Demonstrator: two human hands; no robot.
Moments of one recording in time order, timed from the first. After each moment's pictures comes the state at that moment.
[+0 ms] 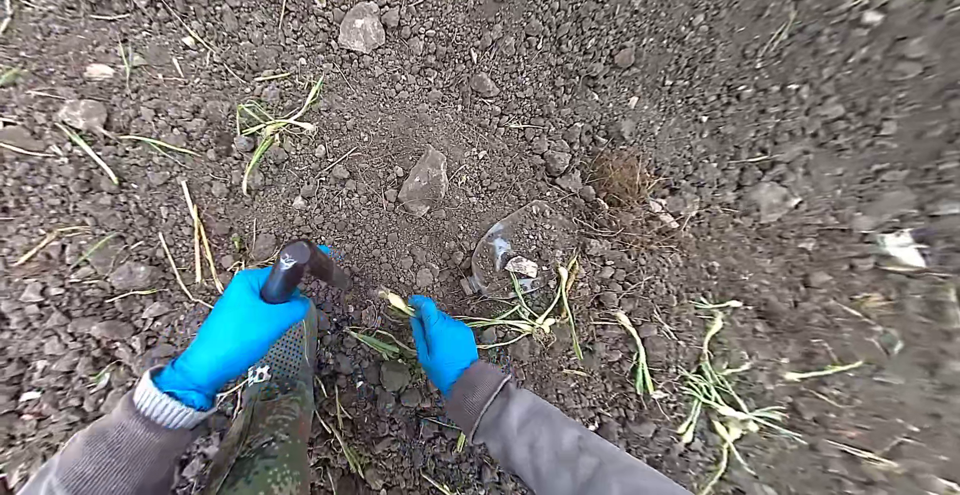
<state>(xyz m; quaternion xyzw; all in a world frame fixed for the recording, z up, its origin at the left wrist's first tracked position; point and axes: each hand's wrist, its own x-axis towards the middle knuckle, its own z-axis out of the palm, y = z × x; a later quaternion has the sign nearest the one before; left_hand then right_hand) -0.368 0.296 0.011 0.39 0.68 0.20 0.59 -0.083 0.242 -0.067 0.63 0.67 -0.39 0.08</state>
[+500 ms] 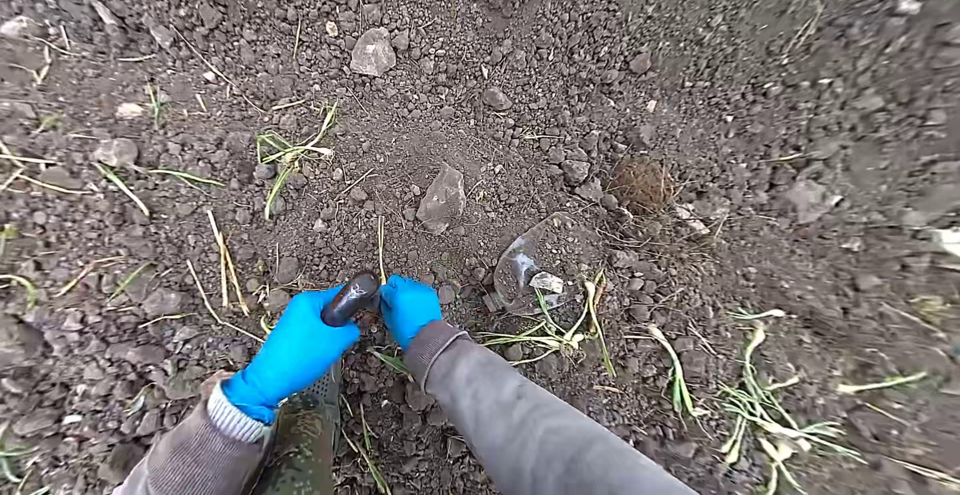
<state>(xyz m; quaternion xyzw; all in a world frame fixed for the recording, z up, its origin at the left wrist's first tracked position) -0.349 0.318 0.012 0.44 0.67 0.08 0.59 -0.169 0.321 -0.087 0.56 0.72 -0.39 0.14</state>
